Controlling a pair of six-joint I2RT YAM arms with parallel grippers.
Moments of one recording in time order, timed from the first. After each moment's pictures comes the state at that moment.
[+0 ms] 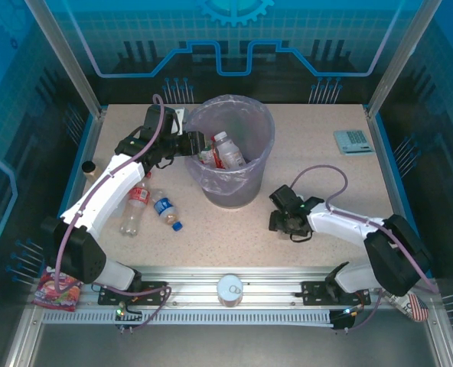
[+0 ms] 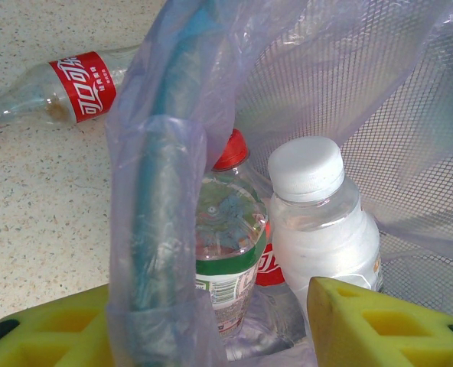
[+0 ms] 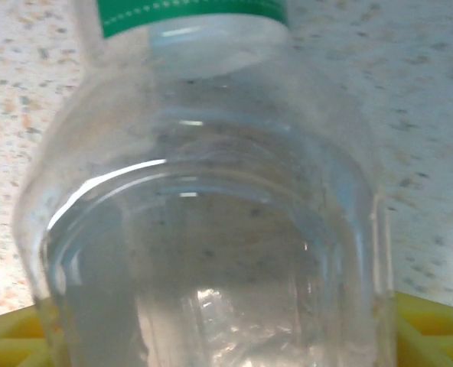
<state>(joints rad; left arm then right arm) -0.32 1.47 1.36 -0.60 0.15 -0.40 0.61 1.36 0.64 -0.60 0.16 0.79</state>
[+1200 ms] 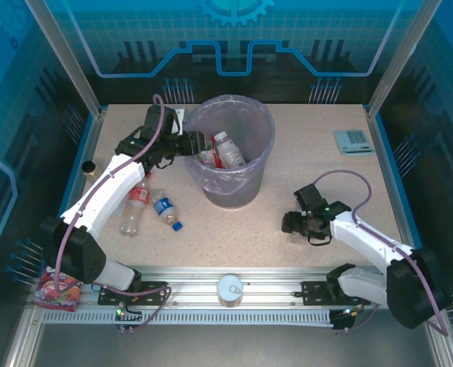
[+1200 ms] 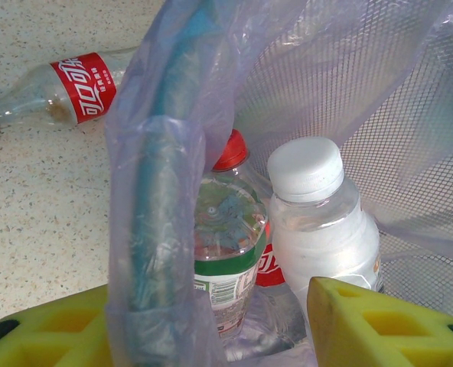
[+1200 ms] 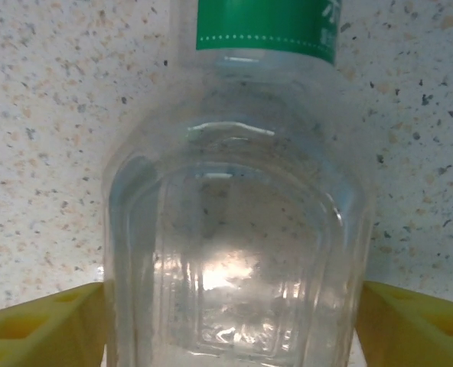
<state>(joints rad) -0.32 1.47 1.36 -0.60 0.14 -0.40 0.43 1.15 0.57 -0.70 0.03 0.62</state>
